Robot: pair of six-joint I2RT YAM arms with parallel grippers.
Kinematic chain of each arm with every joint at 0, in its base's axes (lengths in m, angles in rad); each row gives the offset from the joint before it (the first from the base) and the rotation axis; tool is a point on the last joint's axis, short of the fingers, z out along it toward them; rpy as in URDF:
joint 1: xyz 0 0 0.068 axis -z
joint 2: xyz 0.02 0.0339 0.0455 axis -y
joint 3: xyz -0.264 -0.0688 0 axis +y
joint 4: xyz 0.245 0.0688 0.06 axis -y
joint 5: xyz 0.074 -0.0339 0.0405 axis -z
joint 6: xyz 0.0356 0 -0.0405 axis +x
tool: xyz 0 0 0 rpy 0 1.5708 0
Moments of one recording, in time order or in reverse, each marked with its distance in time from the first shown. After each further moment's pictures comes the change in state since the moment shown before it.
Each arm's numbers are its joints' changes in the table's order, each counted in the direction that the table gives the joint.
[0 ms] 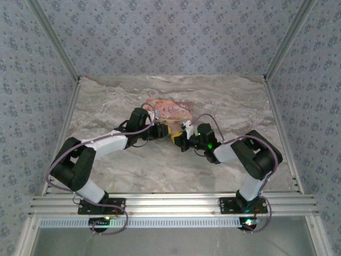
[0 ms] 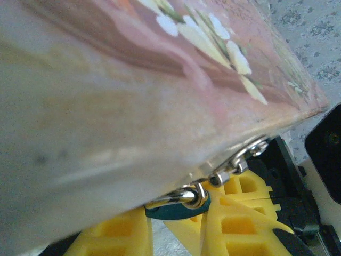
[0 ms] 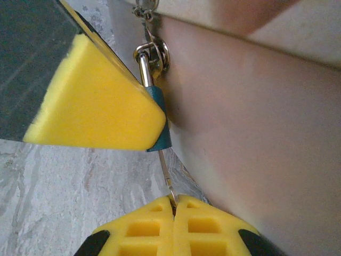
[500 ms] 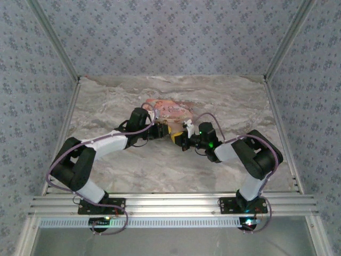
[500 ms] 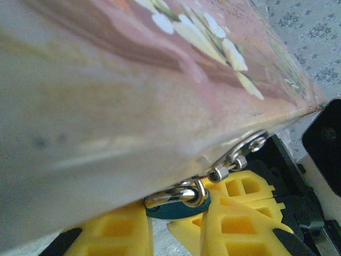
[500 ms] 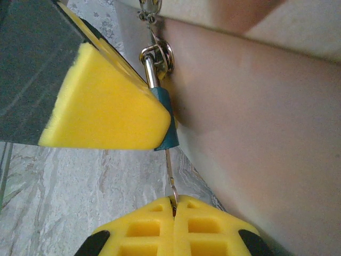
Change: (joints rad) left arm 0.000 0.000 0.000 0.007 -0.006 0.004; right arm 0.025 0.000 -0.005 0.000 -0.060 0.045
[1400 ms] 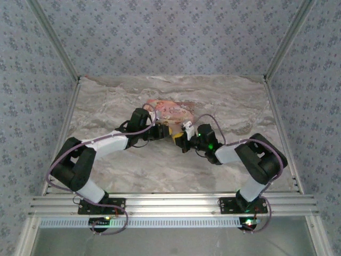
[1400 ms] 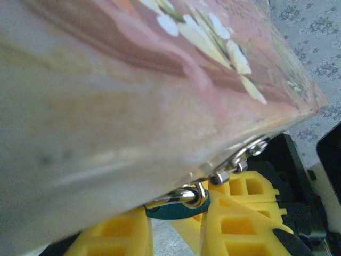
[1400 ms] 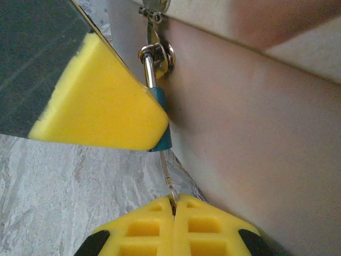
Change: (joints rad) left arm 0.010 0.000 -0.002 -0.012 0.008 -0.008; right arm -0.038 0.065 0.028 -0.081 0.124 -0.118
